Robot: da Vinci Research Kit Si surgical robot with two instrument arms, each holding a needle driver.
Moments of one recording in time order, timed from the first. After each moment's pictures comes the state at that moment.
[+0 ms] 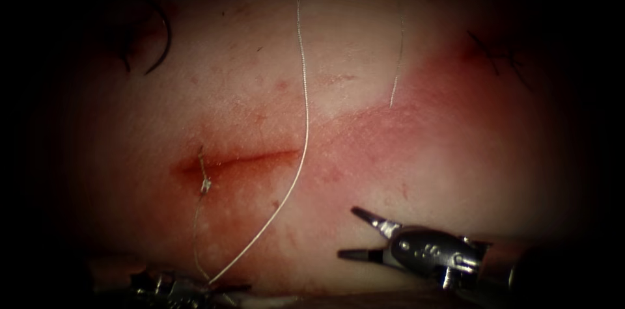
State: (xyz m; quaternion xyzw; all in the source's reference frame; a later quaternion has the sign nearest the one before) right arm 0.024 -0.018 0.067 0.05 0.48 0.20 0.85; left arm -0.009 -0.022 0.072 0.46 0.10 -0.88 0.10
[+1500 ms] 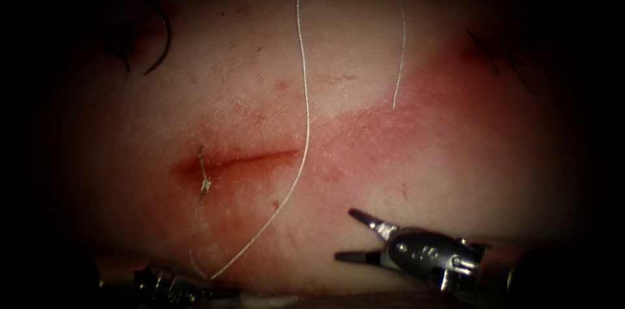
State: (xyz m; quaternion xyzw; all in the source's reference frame) right arm 0.024 -0.017 0.067 0.05 0.48 0.20 0.85; left arm -0.007 -0.021 0.074 0.42 0.06 -0.90 0.11
